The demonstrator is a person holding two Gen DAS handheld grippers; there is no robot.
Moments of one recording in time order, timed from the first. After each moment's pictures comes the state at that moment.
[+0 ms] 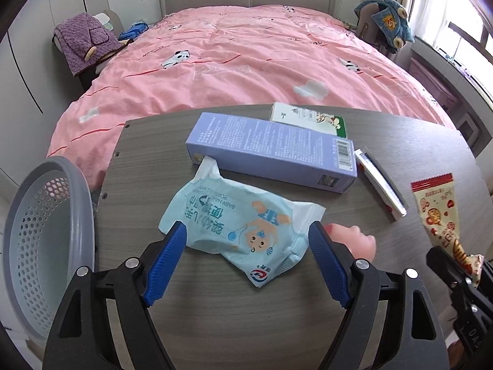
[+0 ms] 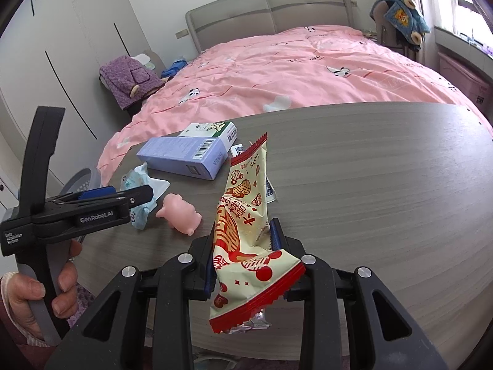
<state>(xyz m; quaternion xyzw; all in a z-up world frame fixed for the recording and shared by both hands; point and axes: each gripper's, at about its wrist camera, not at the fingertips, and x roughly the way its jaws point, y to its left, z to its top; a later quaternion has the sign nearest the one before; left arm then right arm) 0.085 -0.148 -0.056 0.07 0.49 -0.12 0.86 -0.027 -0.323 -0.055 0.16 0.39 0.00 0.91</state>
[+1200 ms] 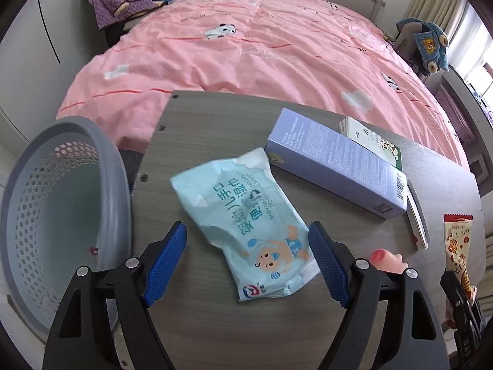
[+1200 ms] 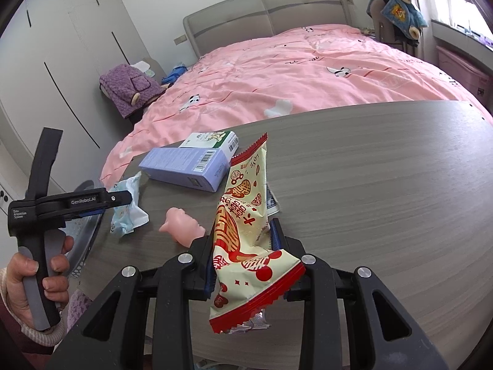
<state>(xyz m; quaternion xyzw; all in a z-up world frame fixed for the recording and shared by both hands) 0.127 -0.093 -0.059 -0.01 0.55 -0.07 0.83 -0.019 -0.328 -0.053 0.18 0.39 0.00 0.91</state>
